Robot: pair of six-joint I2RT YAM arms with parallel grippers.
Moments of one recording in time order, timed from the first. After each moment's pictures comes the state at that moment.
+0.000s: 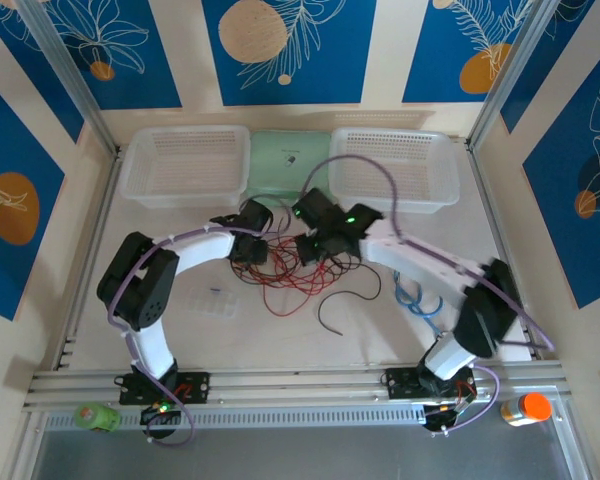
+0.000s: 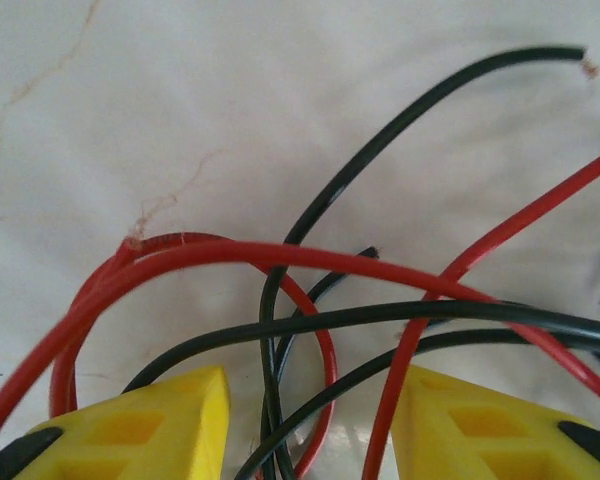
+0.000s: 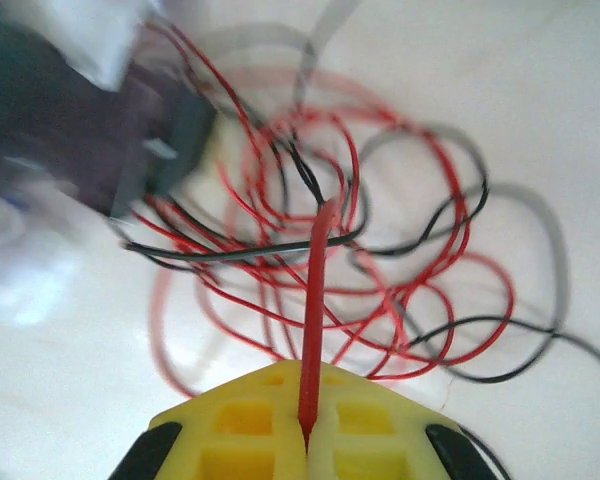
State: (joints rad) left arm -0.56 1.81 1.09 -0.50 -0.15 -0.44; right arm 0.81 1.50 1.39 -0.89 0.07 0.41
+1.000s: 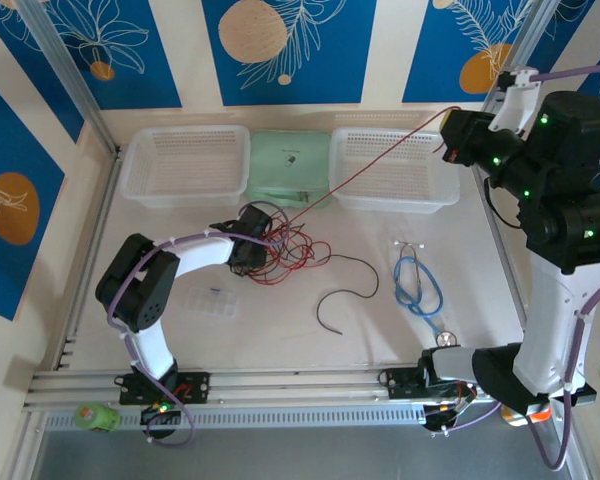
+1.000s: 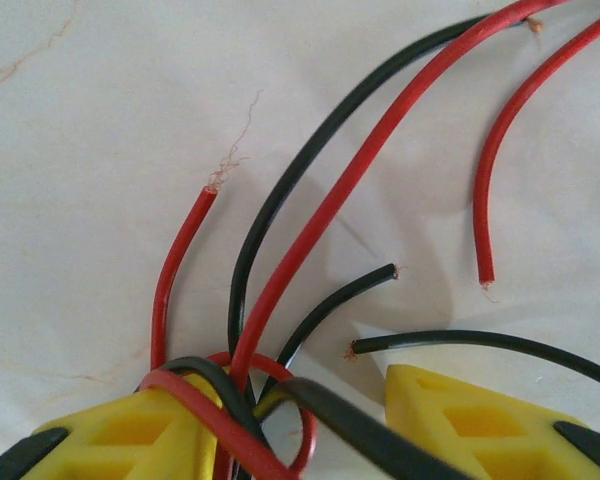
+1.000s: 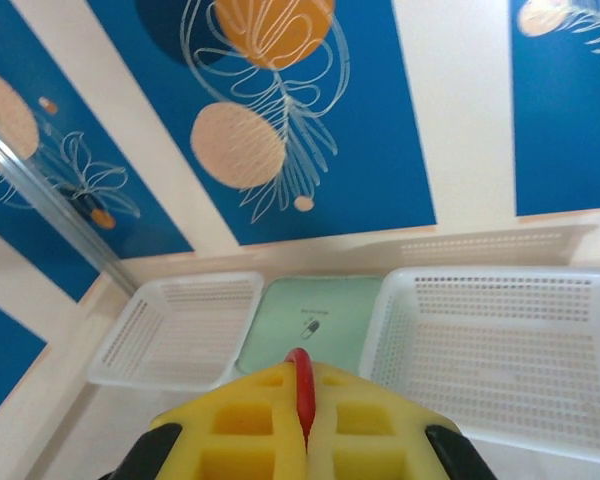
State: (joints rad) left arm -0.57 1.79 1.03 -0.43 -0.17 -0.44; right arm 0.11 1.29 2.26 -1.18 -0.19 0.31
